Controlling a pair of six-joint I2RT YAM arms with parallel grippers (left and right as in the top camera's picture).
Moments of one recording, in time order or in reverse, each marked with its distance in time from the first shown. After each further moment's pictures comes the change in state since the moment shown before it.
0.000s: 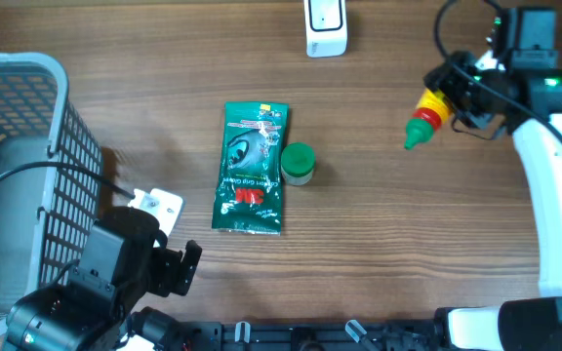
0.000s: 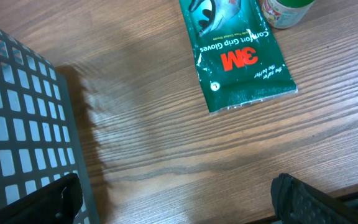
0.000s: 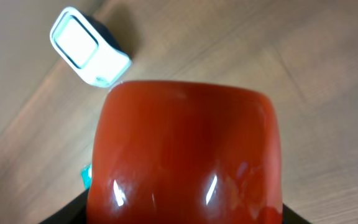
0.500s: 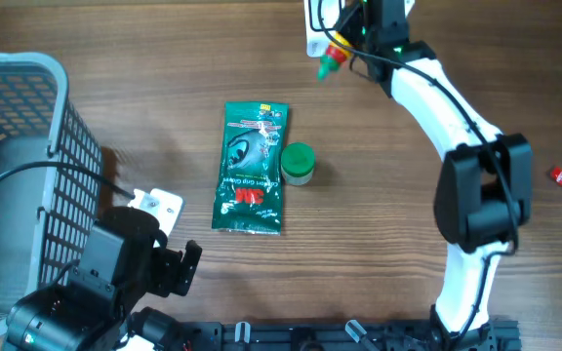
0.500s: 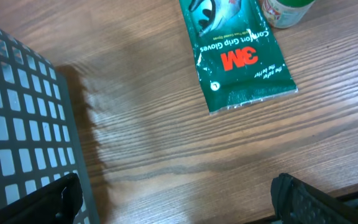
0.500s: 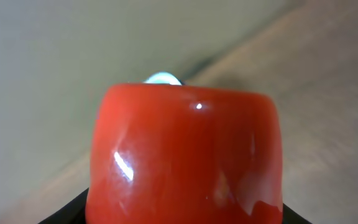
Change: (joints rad) left arm 0.000 0.000 0.000 0.000 0.000 0.000; right arm 0.231 0.577 0.157 0.798 0.204 0.094
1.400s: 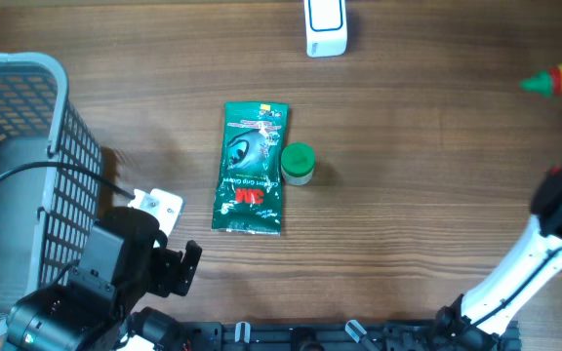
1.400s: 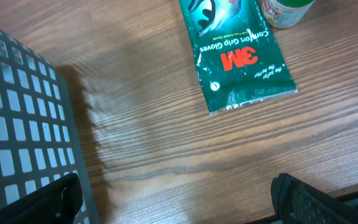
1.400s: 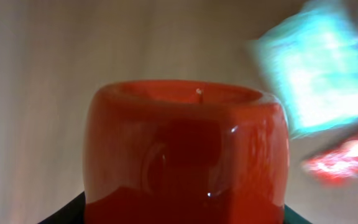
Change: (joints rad) left arm 0.000 0.000 0.000 -0.001 0.000 0.000; right arm -0.792 0.110 0.526 -0.964 0.159 0.134
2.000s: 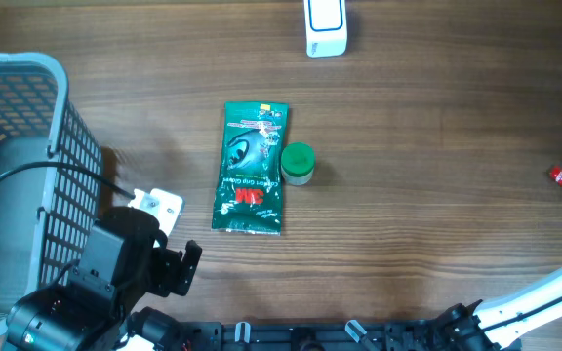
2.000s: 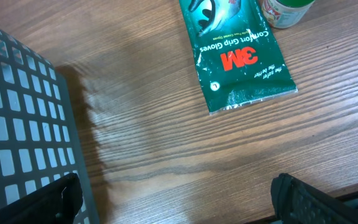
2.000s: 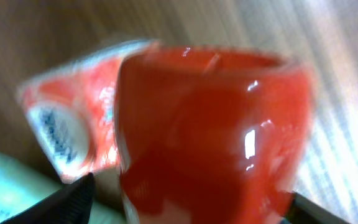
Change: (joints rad) left arm 0.000 0.000 0.000 0.000 0.000 0.000; right arm -0.438 0.001 -0.430 0.180 -0.132 0.069
